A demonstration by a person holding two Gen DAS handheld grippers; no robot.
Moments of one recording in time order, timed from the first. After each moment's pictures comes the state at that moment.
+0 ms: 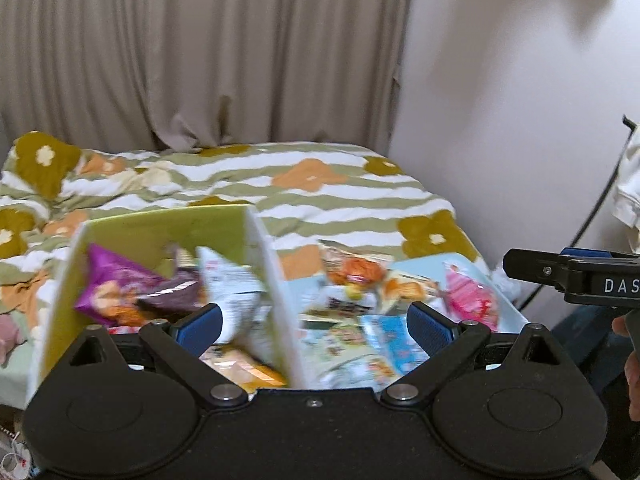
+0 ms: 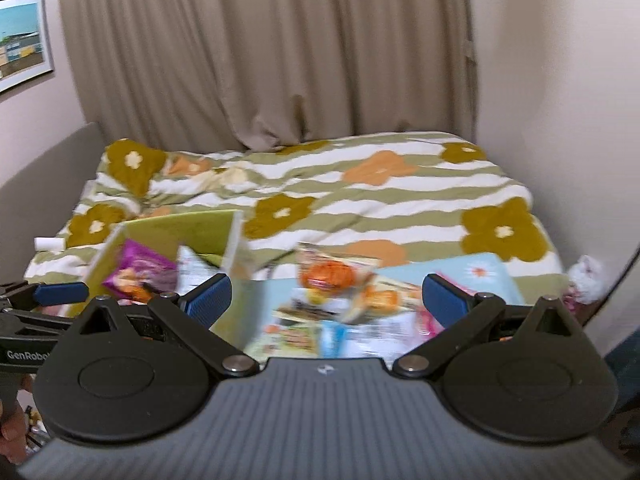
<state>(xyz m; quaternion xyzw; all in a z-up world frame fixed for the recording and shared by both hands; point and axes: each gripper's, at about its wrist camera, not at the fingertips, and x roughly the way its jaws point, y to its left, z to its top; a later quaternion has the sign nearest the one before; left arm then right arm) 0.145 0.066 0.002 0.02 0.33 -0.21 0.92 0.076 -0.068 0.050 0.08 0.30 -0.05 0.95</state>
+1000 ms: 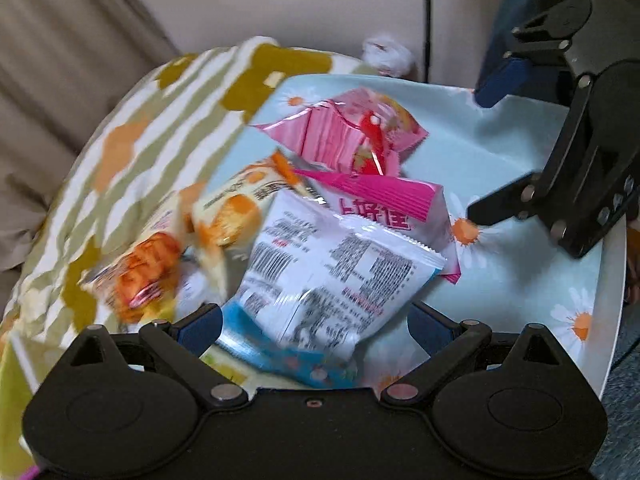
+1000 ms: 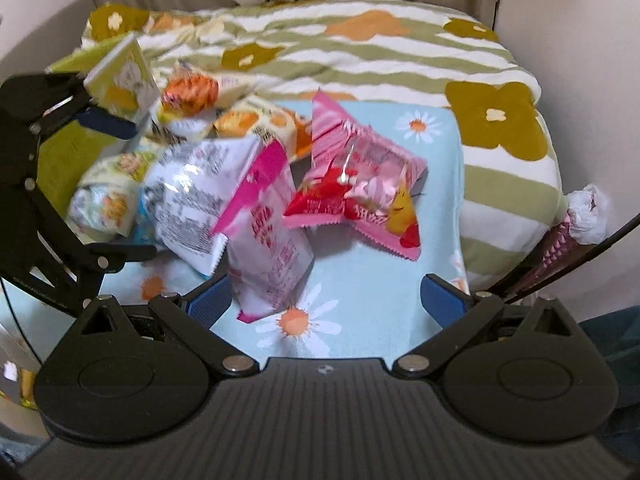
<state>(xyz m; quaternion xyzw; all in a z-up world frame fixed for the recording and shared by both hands) 0.197 -0.131 -0.143 0.41 0.38 -0.39 0.73 0.101 -0.222 -0.097 0.02 0.49 0.01 0.87</state>
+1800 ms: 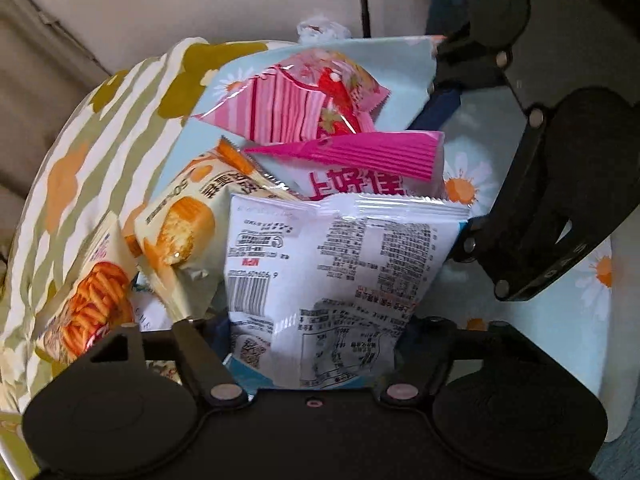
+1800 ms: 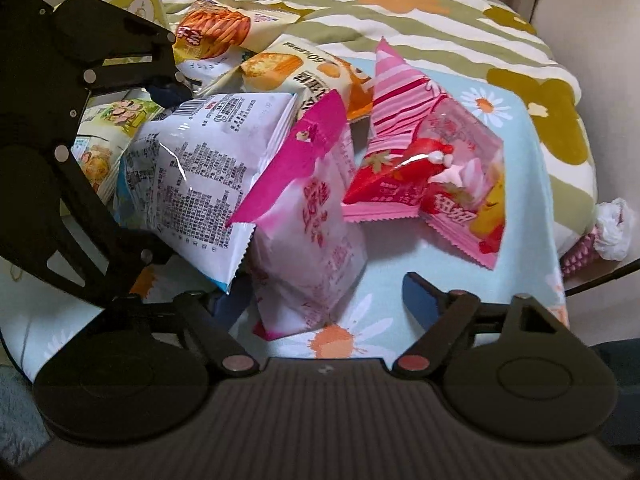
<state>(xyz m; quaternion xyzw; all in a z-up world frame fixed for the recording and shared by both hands) 0.218 -0.140 -0.180 0.44 0.37 -0.46 0.67 0.135 -0.188 -0.148 -0.01 0.52 0.05 0.85</state>
